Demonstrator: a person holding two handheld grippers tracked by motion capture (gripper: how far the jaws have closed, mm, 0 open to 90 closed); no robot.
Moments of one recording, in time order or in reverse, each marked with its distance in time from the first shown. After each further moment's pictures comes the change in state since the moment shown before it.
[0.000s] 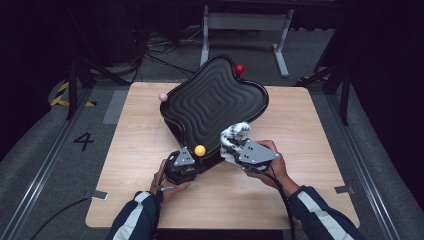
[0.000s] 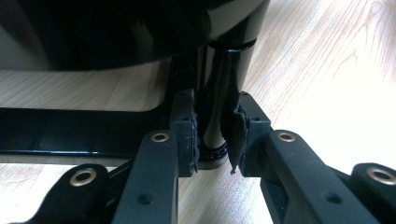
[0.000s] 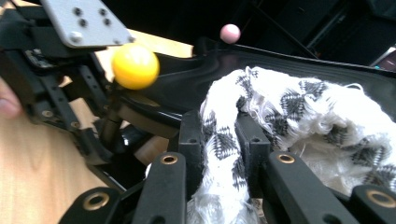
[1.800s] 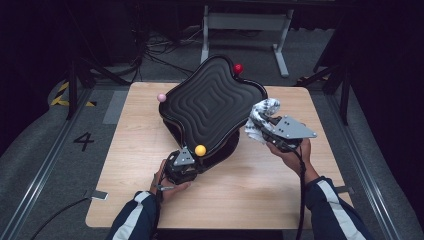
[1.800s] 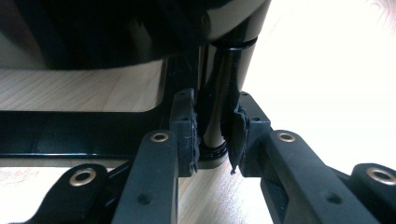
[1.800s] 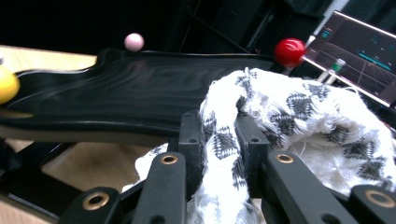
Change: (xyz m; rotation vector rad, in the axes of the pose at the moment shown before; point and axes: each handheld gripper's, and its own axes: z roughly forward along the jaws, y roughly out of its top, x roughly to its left) left arm 0.001 0.000 0.000 0.000 -0.003 0.000; right arm -0.075 -0.016 -0.041 -0.046 -0.208 0.135
